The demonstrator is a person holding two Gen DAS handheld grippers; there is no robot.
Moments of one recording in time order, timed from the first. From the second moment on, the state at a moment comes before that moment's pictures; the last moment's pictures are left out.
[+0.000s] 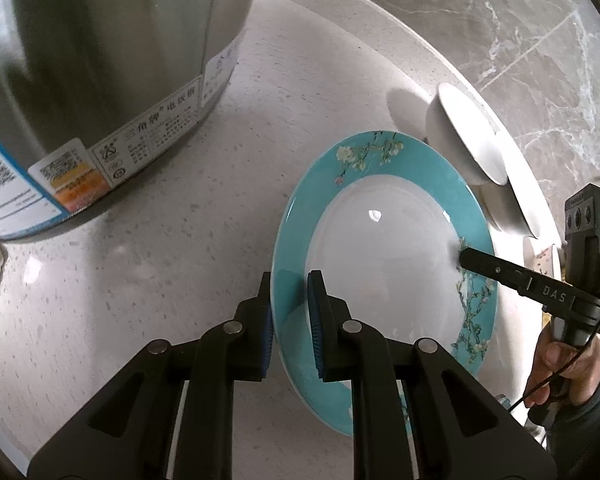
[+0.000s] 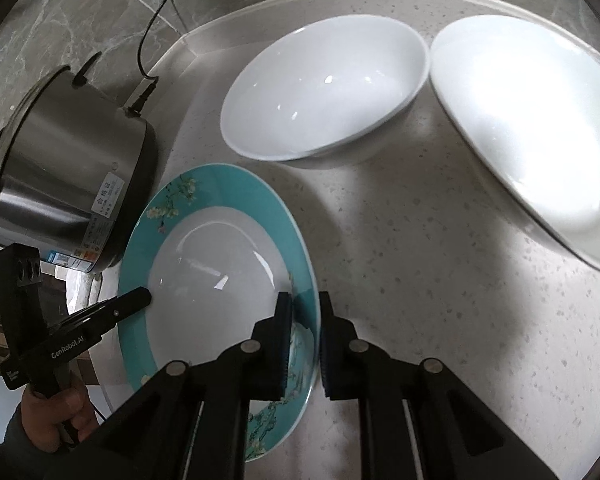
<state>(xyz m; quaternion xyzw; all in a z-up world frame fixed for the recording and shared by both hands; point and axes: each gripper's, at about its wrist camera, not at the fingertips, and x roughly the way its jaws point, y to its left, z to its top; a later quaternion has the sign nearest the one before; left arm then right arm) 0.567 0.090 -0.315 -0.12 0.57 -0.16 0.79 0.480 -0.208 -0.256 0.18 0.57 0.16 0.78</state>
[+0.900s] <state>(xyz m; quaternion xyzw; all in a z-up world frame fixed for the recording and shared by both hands) 0.445 0.001 -0.224 -0.05 0.58 -0.33 0.74 0.283 -0.291 -0.170 0.25 0.53 0.04 0.81</state>
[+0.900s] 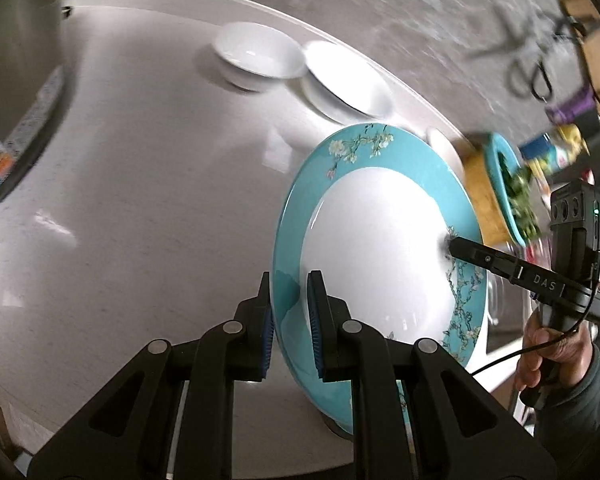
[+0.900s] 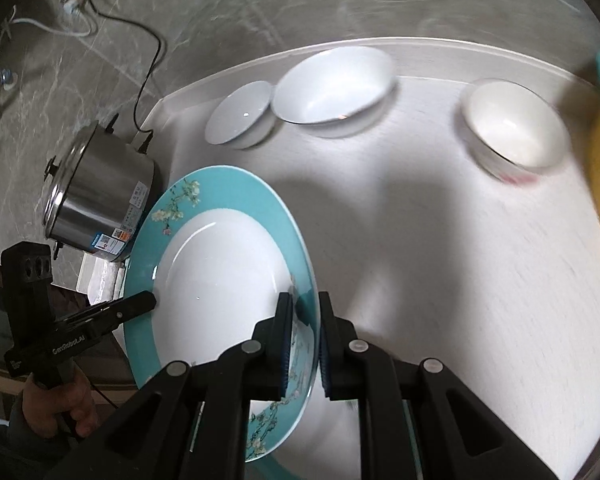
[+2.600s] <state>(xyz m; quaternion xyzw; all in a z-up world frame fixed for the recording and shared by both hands) 0.329 -0.097 -0.300 0.17 0.59 -0.36 0.71 0.178 -0.262 -0.240 0.08 0.58 -0.08 0.80</state>
